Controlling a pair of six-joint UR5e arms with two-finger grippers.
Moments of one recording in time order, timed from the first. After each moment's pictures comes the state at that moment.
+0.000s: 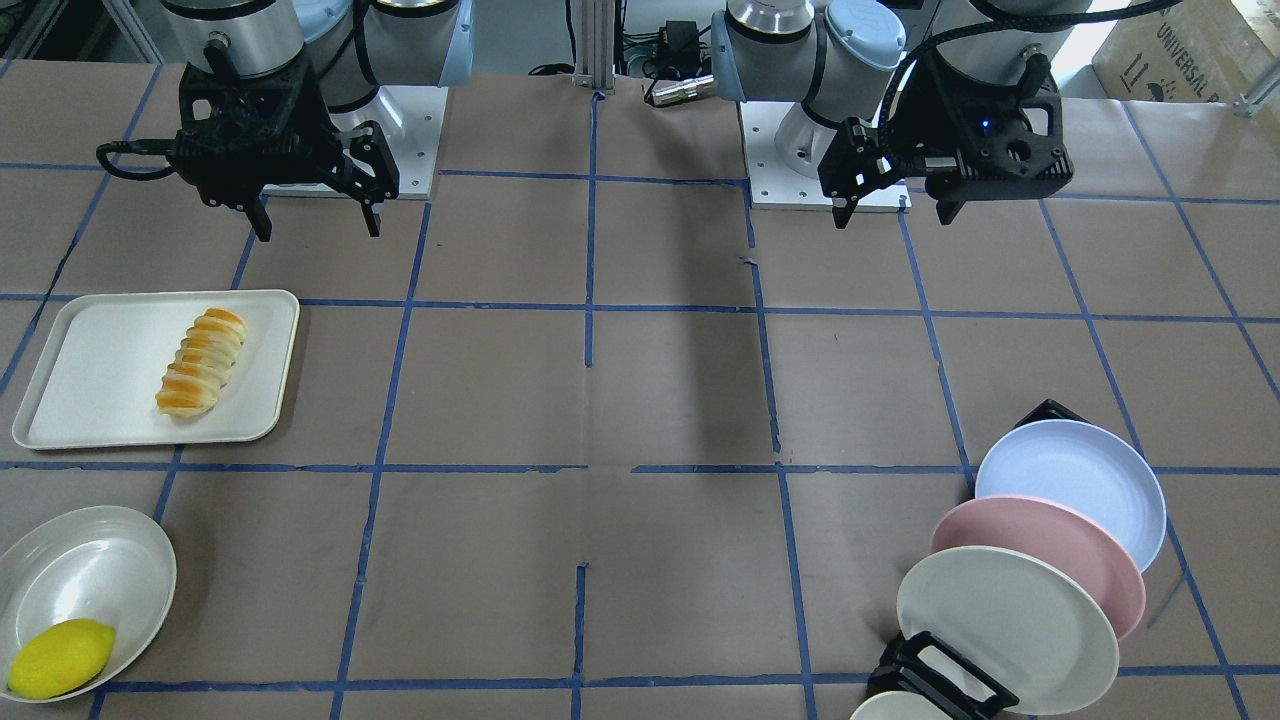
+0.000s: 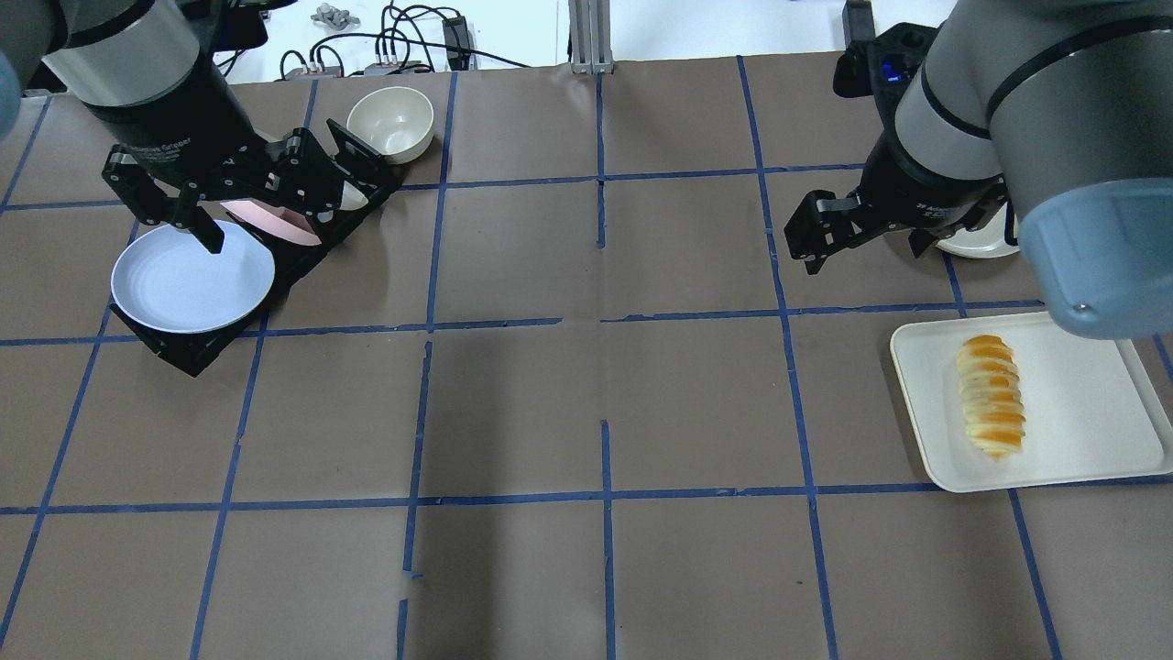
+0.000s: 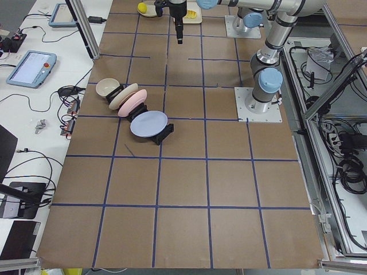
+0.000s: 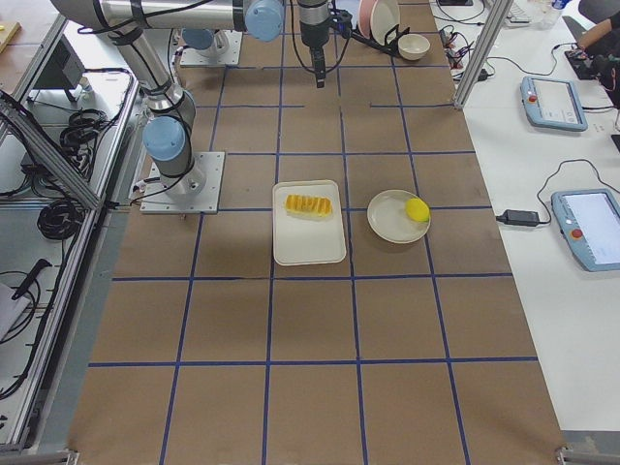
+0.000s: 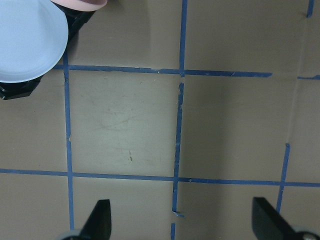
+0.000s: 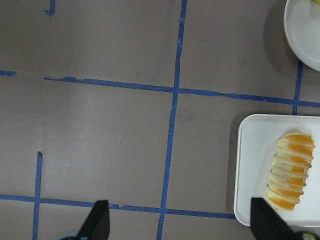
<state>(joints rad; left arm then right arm) -1.54 -1.54 -1.51 -1.72 1.59 -0.03 1.60 -1.71 1.77 -1.73 -1.59 -0.08</state>
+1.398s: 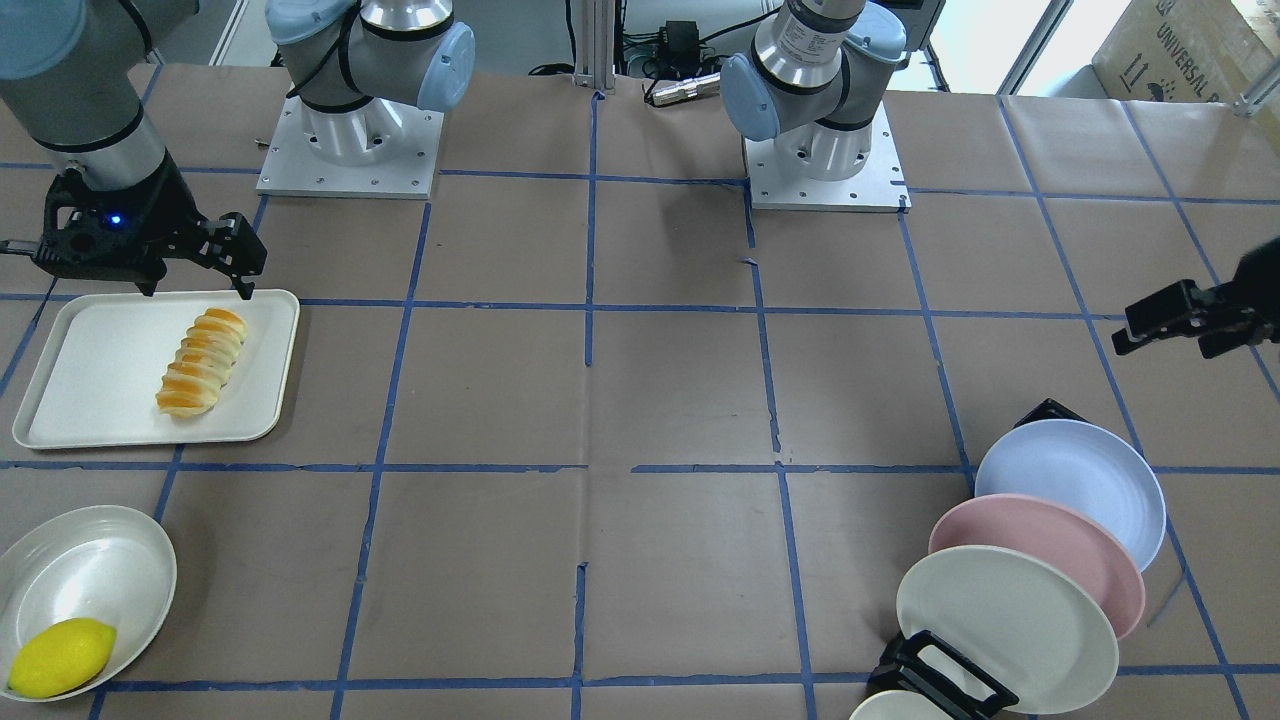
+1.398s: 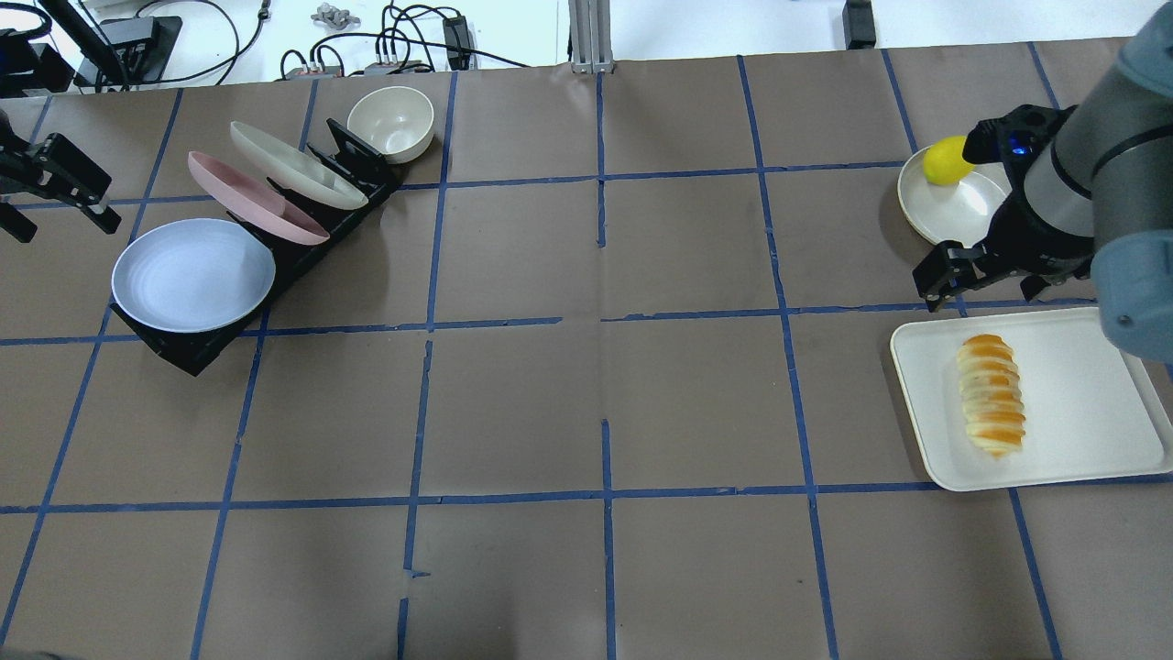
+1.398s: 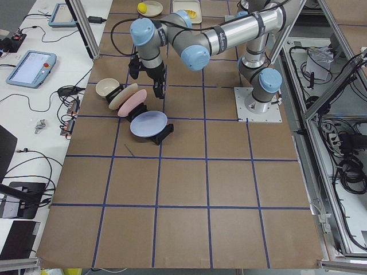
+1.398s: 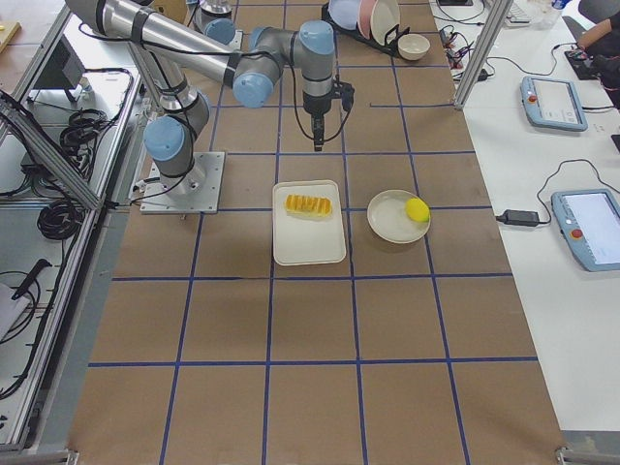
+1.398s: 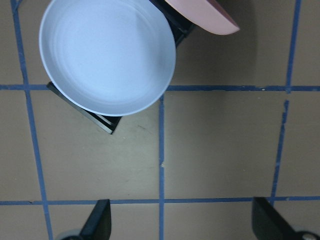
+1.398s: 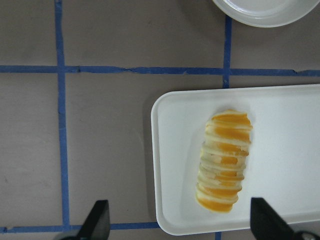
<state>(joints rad) -1.03 -1.87 -1.35 -1.66 1.58 0.55 1.26 -1.69 2.03 -1.97 -1.63 -0.31</state>
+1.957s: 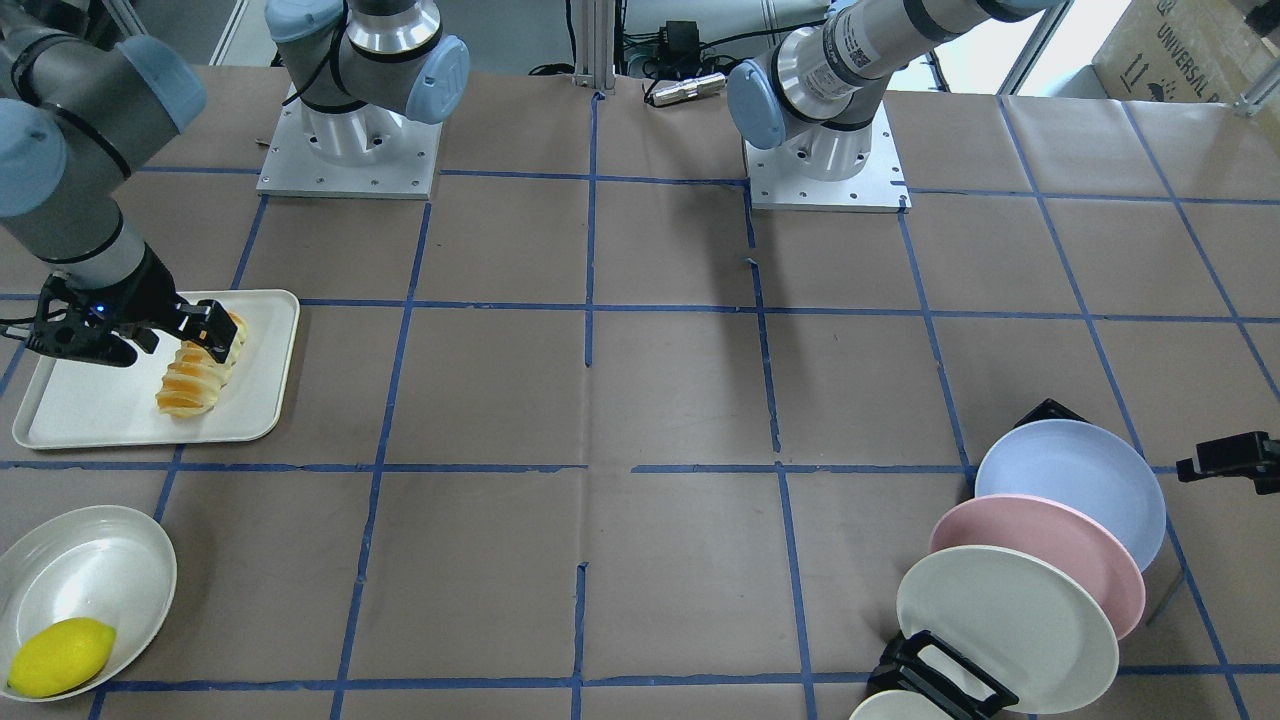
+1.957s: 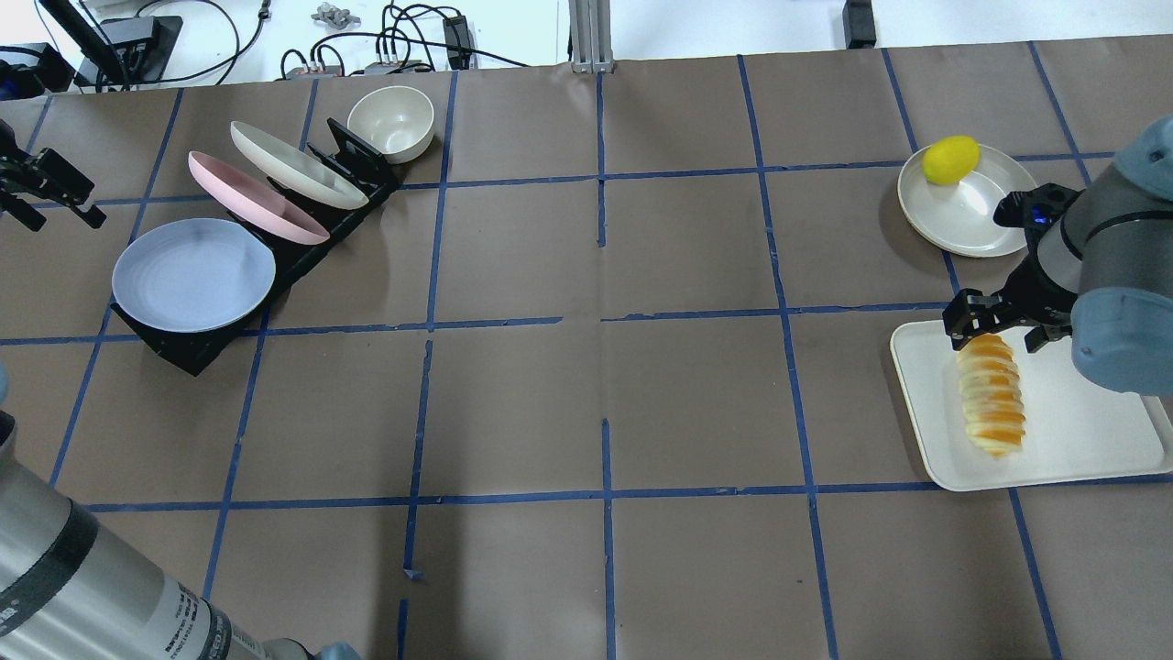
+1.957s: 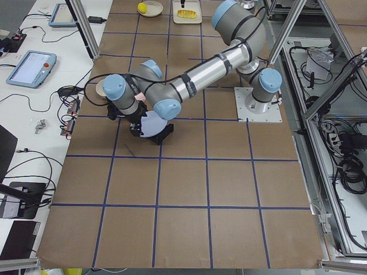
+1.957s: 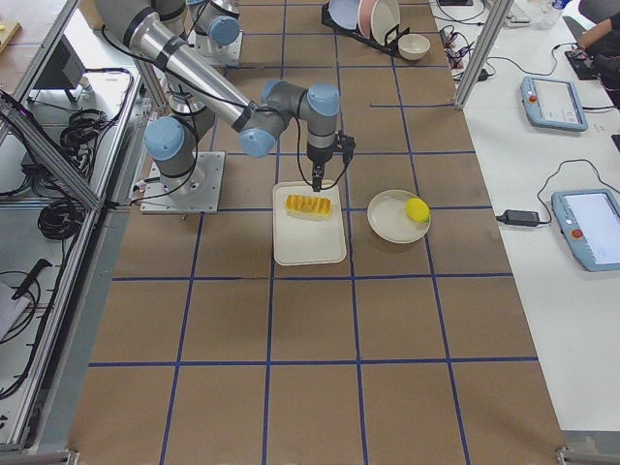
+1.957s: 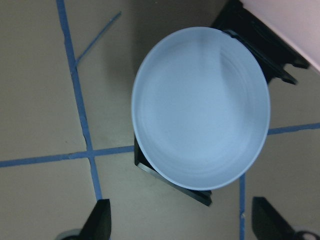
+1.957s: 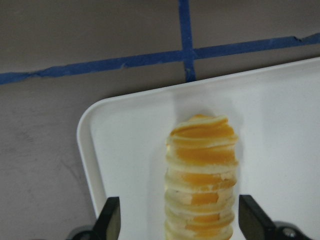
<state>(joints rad) -0.97 -2.21 -1.13 -1.58 1.57 0.72 1.12 -1.47 2.13 -2.22 -1.62 -0.31</state>
